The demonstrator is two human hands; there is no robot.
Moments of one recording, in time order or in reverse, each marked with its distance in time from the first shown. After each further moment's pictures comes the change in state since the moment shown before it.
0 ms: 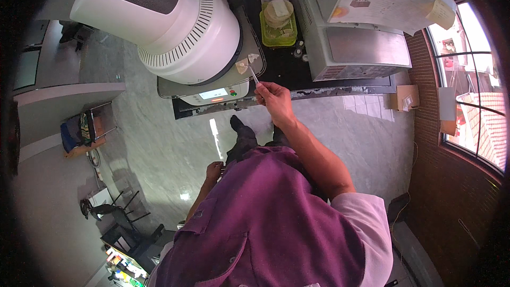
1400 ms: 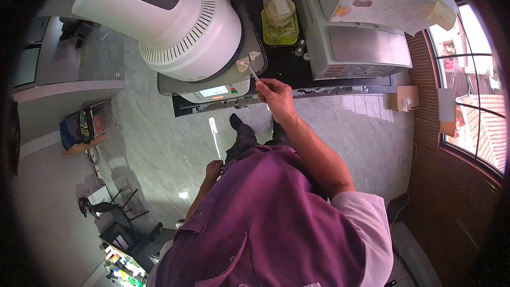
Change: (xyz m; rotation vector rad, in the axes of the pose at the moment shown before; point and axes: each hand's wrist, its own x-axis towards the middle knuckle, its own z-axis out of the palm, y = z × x) left_hand -0.005 0.003 0.002 -0.034 -0.004 -0.024; right_hand 0.003 -0.003 -0.001 -0.041 -0.011 -0.044
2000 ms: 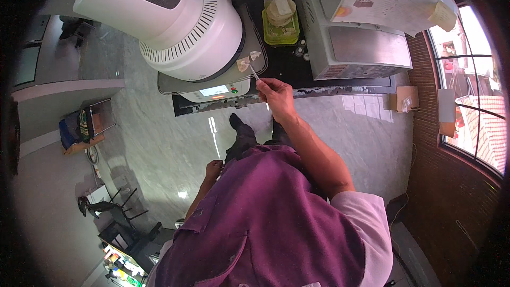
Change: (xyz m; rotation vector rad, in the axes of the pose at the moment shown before) left_hand 0.005 -0.005 0.001 0.043 -0.001 0.037; right_hand 0.002 0.000 -0.001 -0.003 0.021 -0.005
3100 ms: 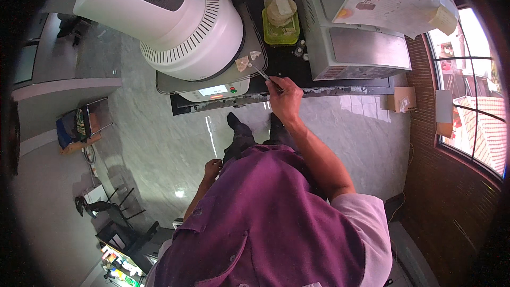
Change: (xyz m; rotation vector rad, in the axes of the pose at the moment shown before) left_hand 0.005 0.000 0.004 -0.008 0.018 -0.020; right_hand -0.003 -0.004 -0.016 -0.841 0.276 -0.687
